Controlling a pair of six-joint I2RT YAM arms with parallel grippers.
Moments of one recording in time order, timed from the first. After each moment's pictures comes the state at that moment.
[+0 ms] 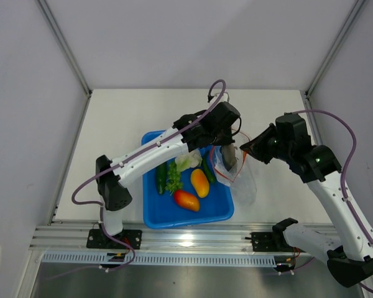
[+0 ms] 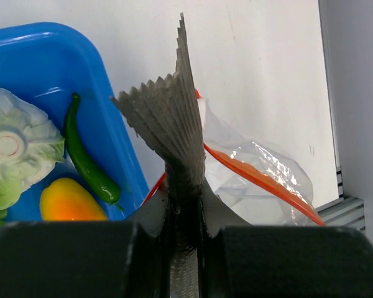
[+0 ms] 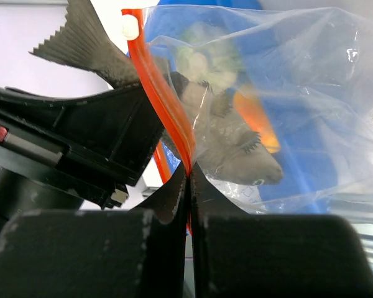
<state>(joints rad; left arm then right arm) -1.02 1.89 2.01 -0.88 -0.35 -0.83 0.45 1.01 1.30 -0.94 -0.05 1.13</state>
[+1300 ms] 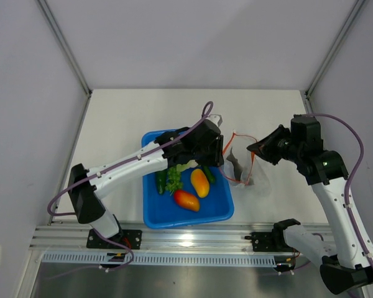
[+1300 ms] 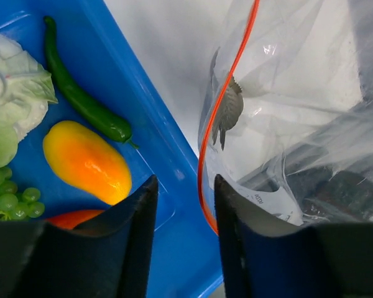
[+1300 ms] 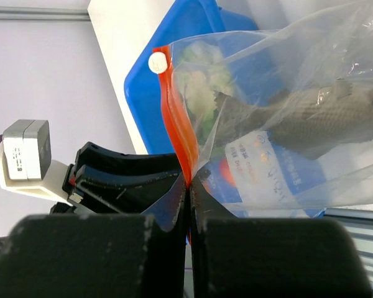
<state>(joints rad) -1.02 1.62 1.56 -0.73 -0.12 -0.71 0.27 0.95 1.24 -0.92 -0.24 1.05</state>
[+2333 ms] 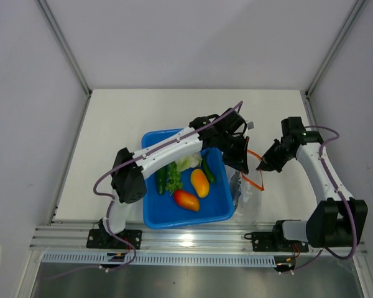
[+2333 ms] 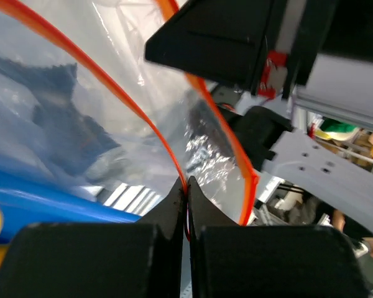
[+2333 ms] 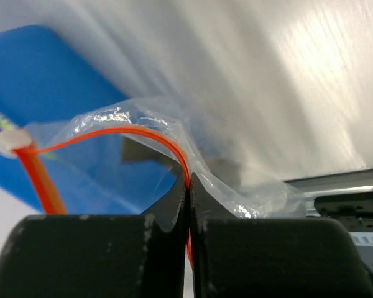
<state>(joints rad) -0.99 2.04 2.01 -0.85 0.50 -0.73 0.04 1.25 1.10 -1.07 -0.26 0.80</state>
